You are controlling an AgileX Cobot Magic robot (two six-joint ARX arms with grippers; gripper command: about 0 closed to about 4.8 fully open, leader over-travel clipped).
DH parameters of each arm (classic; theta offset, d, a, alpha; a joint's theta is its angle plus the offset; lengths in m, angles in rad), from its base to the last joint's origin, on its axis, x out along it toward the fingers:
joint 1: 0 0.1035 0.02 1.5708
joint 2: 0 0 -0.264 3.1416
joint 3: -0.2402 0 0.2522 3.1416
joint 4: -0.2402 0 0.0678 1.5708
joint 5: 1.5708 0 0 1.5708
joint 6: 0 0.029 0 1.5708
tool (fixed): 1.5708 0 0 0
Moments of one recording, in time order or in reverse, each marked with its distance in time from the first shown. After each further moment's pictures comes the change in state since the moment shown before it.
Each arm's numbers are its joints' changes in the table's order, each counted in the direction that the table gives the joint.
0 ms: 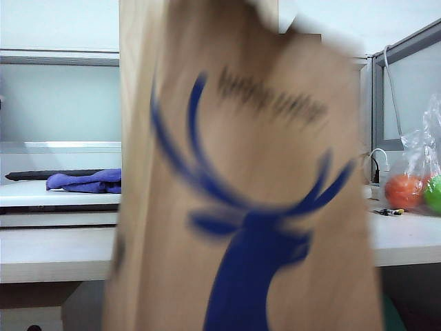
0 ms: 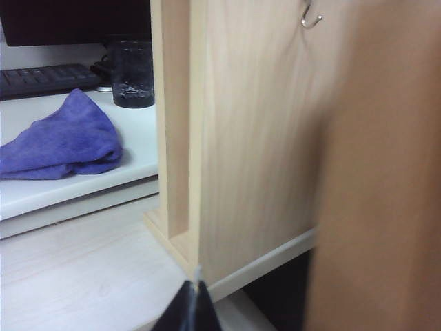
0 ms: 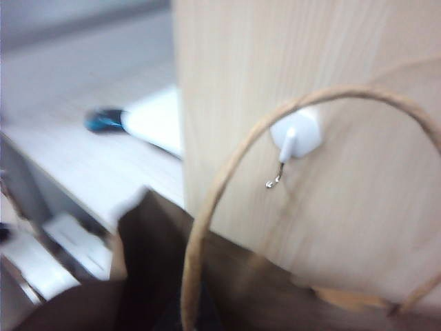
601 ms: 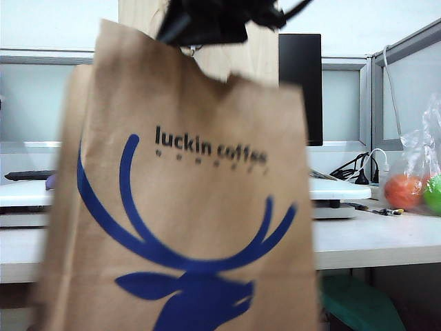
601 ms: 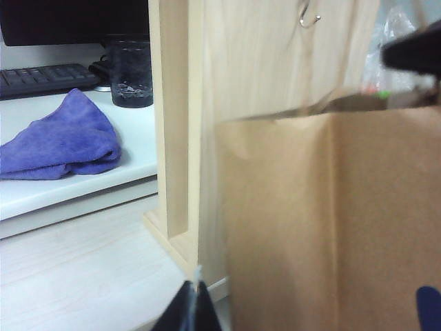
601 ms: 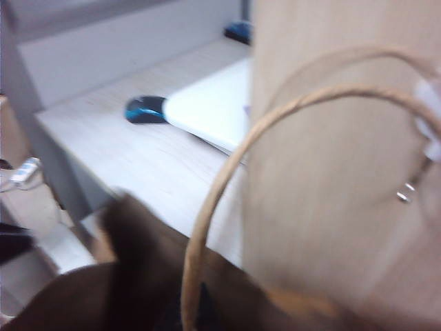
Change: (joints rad) left arm 0.000 0.000 0.000 0.000 0.000 0.000; right arm 0.026 -0.229 0.001 0.220 -0.079 0.035
